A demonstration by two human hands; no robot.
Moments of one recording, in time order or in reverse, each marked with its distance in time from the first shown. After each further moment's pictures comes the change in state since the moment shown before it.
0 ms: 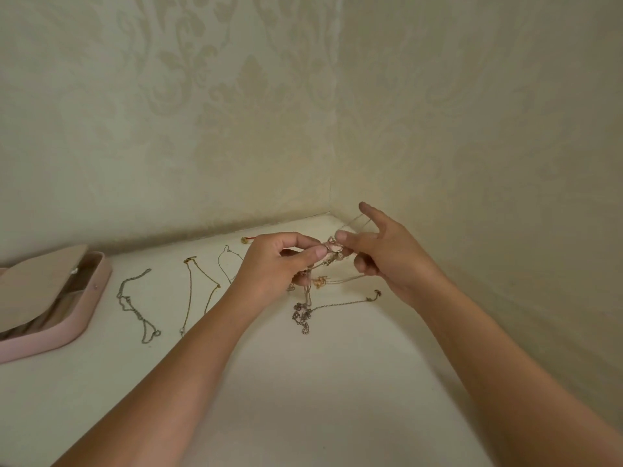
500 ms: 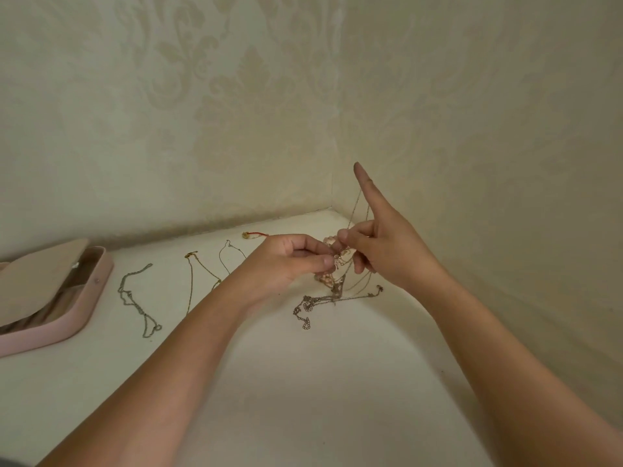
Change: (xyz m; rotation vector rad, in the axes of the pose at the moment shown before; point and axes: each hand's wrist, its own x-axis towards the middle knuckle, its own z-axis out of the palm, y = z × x) left_hand -0.001 0.002 -0.004 -0.074 -0.269 -0.113; right_hand -0.007 -0.008 0.005 -0.334 -0.072 -0.278
